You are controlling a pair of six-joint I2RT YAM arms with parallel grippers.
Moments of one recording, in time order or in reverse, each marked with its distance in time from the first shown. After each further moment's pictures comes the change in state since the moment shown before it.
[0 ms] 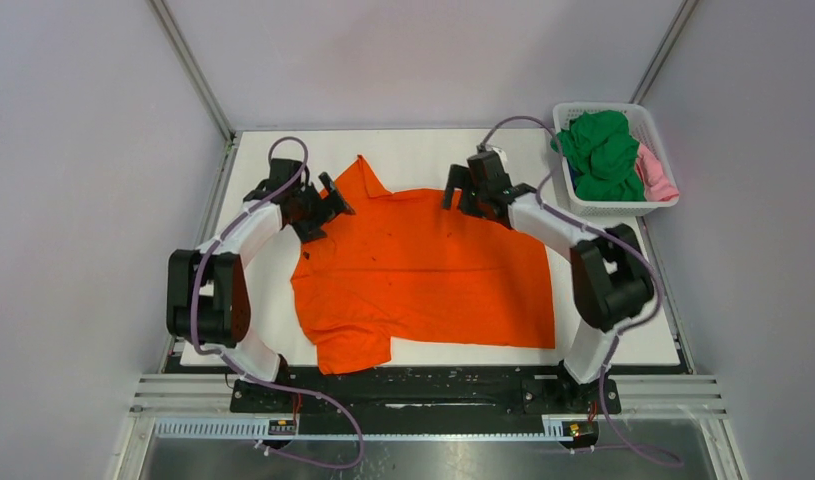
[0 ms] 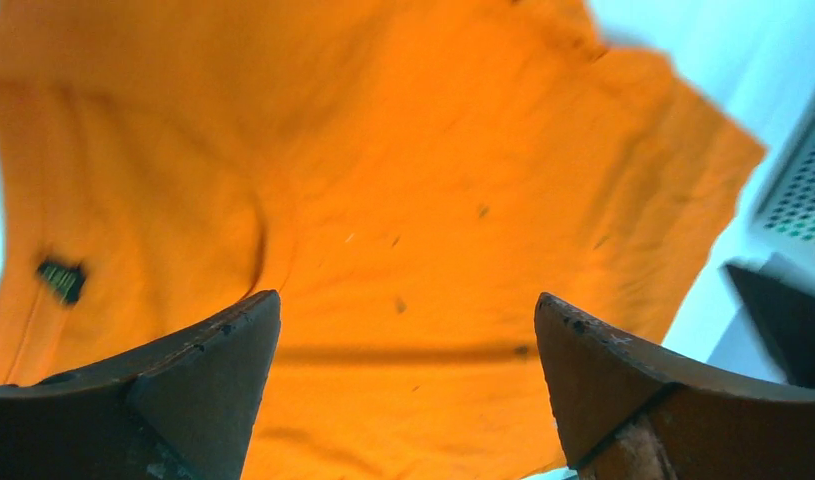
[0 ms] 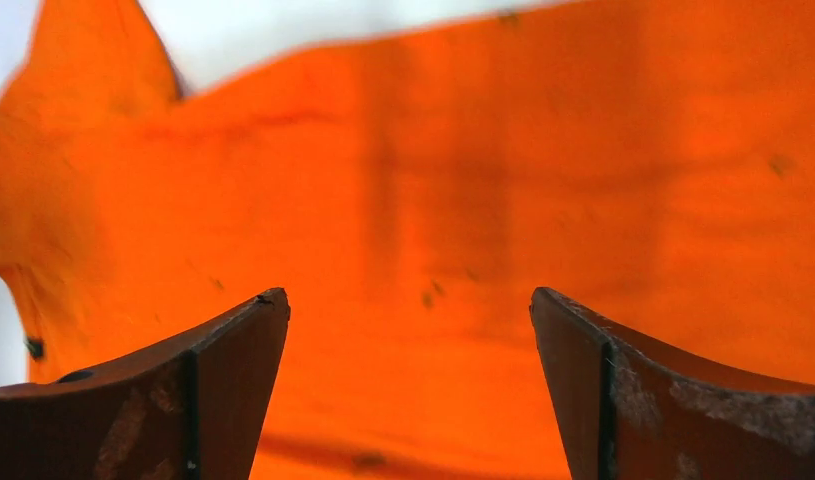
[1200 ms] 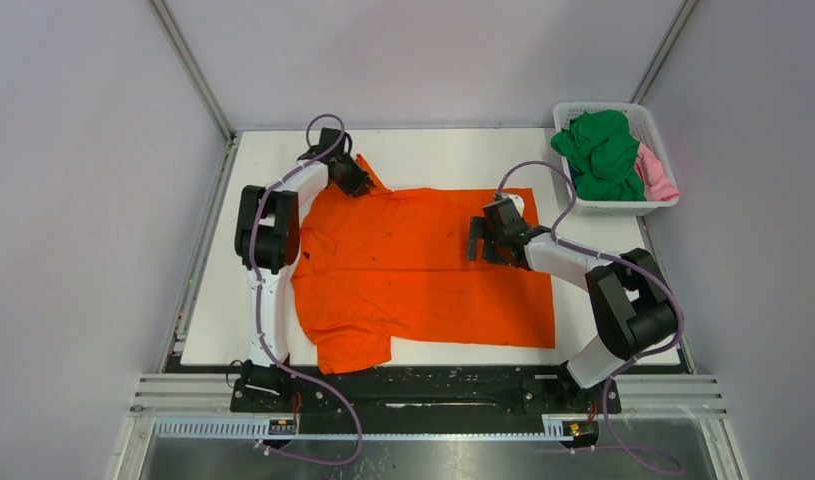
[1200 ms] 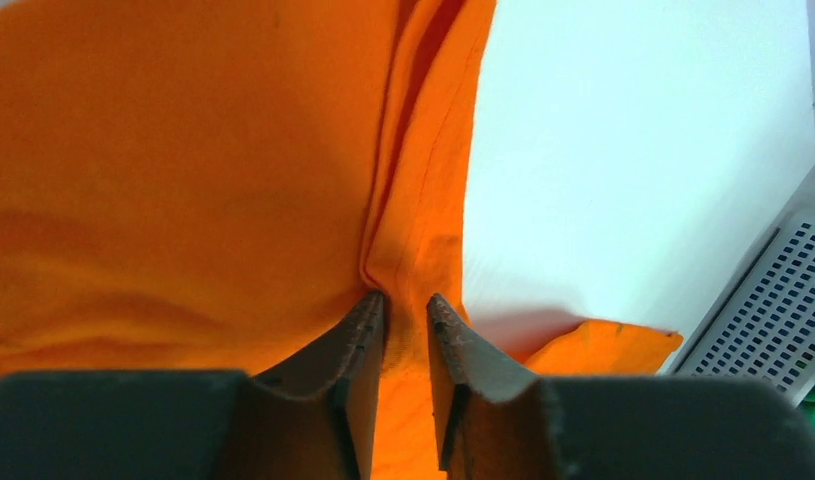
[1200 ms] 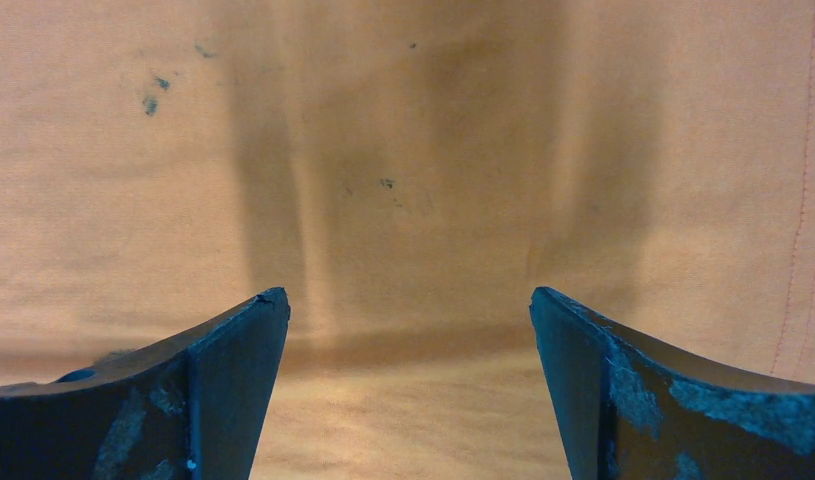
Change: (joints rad) left arm -0.093 0.710 0.691 0.072 -0.050 -0.250; right arm -0.002 -0.282 -0.506 0.023 0.098 -0.101
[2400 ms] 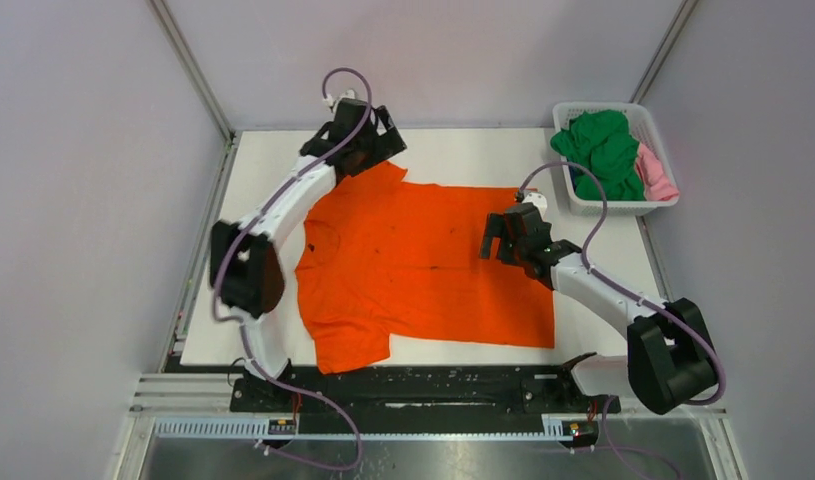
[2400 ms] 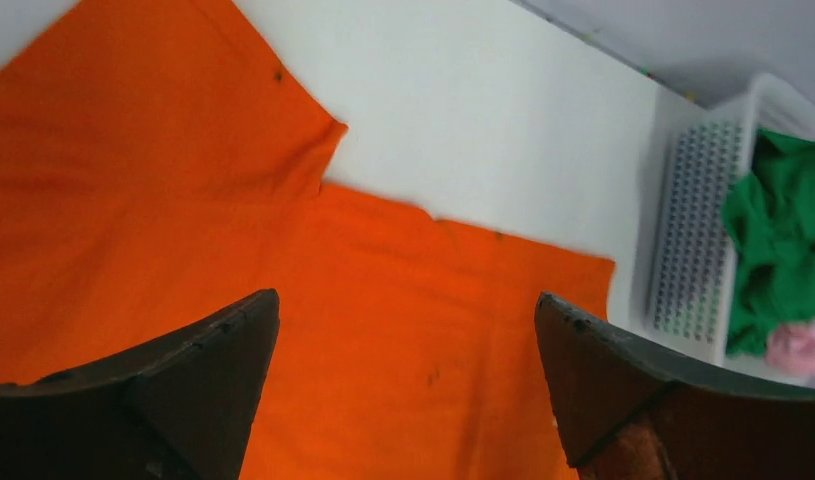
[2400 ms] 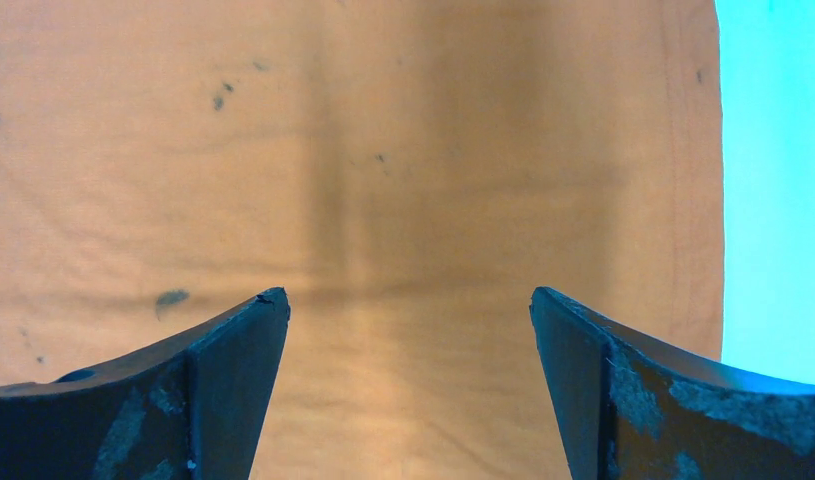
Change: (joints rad) left arm -0.203 -0.245 0.085 -0.074 -0.266 0.156; right arm -0.021 -0.247 -0.078 -0.025 0.047 -0.003
